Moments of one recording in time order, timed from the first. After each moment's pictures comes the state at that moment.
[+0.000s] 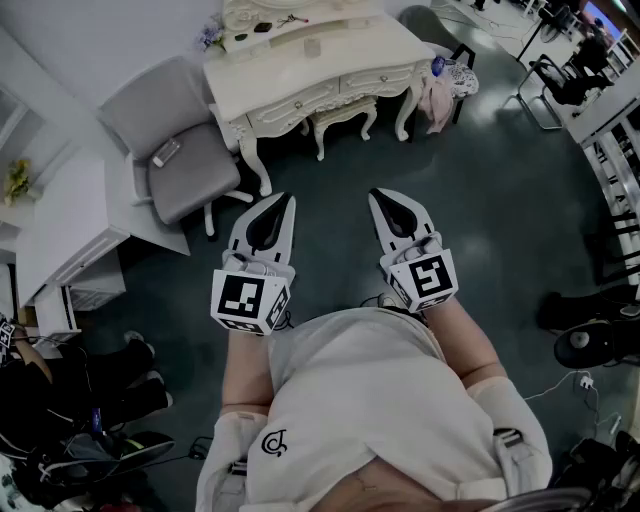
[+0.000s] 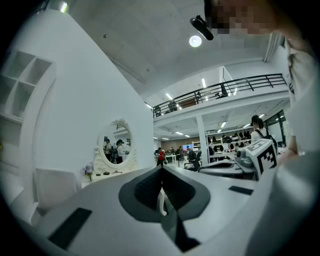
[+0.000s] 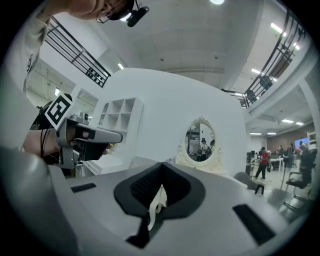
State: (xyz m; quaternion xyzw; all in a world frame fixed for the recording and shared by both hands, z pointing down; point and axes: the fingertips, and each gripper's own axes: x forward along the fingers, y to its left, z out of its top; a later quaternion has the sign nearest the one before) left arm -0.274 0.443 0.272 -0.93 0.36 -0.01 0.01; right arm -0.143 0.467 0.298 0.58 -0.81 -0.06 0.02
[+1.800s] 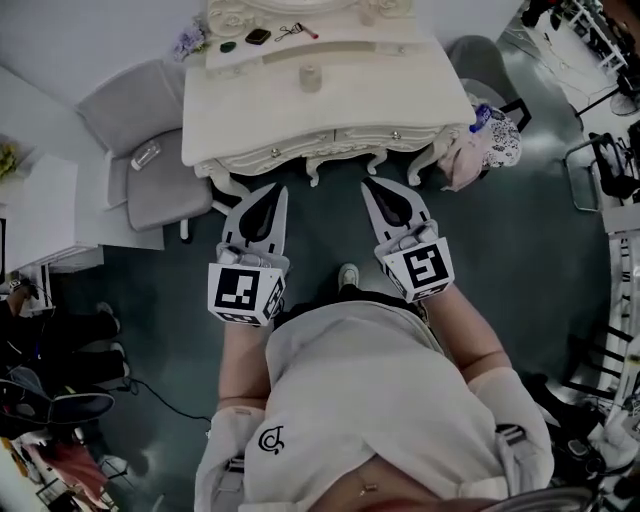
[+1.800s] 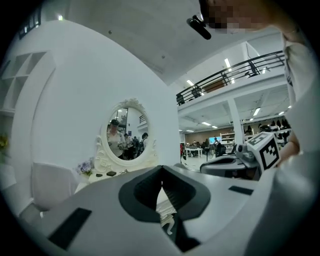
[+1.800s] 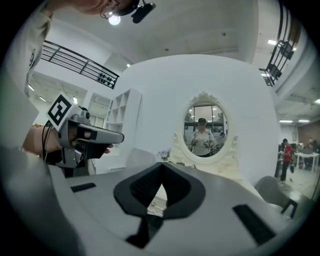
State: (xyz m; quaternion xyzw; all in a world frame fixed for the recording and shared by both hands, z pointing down) left arm -0.069 0.113 0.317 -0.87 0.50 -0.04 -0.03; right arm 0.063 0.103 0.341 0.45 -0.89 -0.03 0.06
